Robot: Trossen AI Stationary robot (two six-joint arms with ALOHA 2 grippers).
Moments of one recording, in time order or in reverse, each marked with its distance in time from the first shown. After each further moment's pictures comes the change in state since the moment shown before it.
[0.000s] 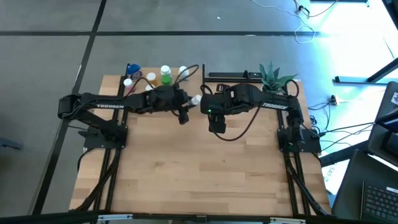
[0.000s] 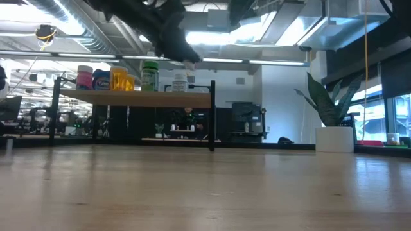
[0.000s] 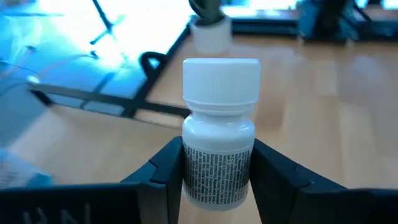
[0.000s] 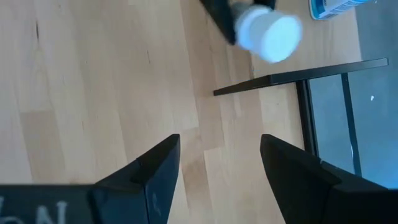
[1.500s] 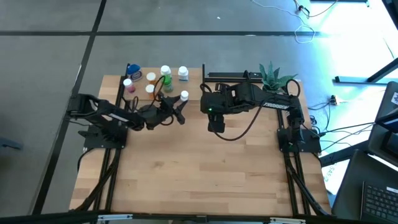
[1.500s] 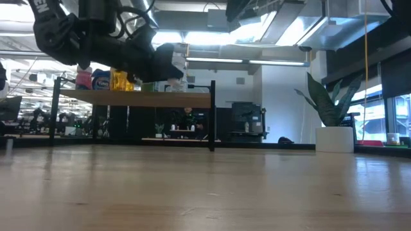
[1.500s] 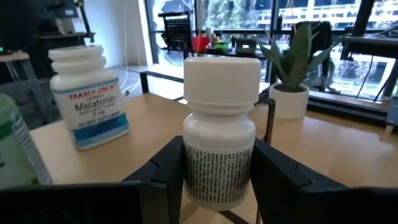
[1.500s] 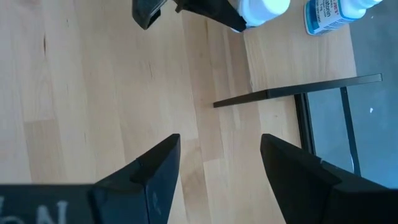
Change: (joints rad) left arm -0.097 0.140 -0.508 1.107 -0.458 -0.027; right arm -0.001 -0.010 0.000 0.046 0.000 -0.032
